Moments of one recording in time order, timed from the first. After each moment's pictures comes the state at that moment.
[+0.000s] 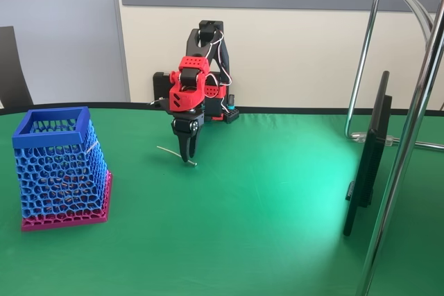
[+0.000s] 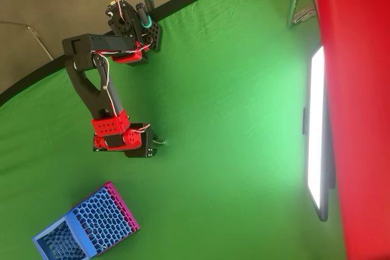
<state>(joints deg) 13.7 77.2 102.2 58.4 7.9</state>
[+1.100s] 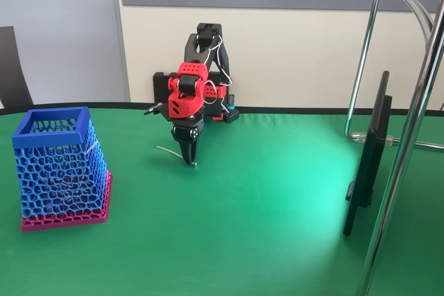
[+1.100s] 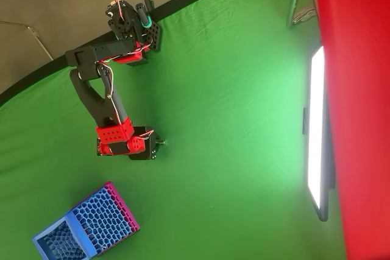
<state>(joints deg) 13.4 70.2 95.8 62.4 7.1</state>
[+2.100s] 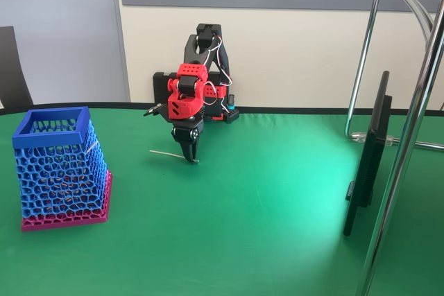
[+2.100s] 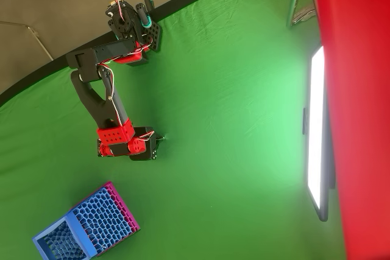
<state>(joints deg) 13.4 68.9 94.4 63.5 6.4</state>
